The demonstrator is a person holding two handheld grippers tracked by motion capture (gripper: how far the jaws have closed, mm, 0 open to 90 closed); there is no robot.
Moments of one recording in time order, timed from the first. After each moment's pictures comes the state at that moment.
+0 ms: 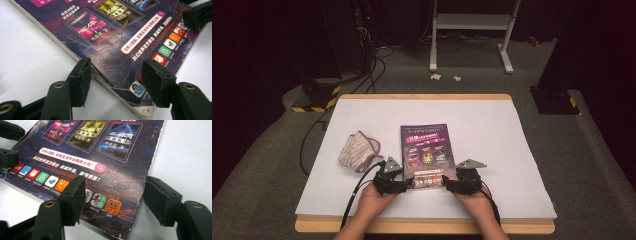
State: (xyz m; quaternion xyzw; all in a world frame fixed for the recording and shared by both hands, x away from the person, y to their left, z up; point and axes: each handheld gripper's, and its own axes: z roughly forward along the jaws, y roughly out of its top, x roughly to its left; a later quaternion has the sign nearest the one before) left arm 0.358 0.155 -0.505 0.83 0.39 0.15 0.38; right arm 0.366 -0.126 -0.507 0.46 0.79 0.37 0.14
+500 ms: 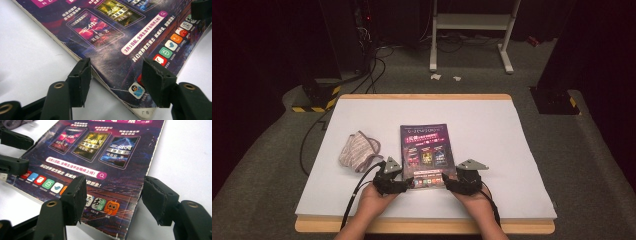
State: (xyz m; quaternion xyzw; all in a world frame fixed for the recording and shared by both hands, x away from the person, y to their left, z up) left arm 0.357 0.155 -0.505 0.82 0.39 0.15 0.38; right arm 0.361 -0.126 -0.502 0.45 0.78 0.40 0.16
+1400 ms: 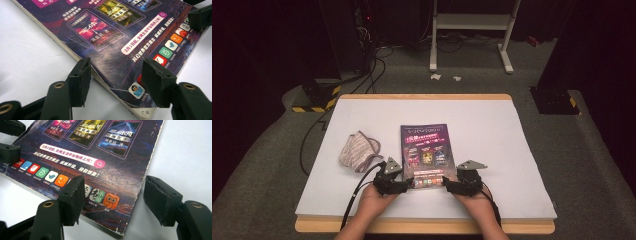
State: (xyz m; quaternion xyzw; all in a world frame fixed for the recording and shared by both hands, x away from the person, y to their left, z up) left arm 0.356 0.153 -0.505 0.82 0.39 0.16 0.38; right arm 0.363 -0.127 -0.508 0.45 0.80 0.37 0.15
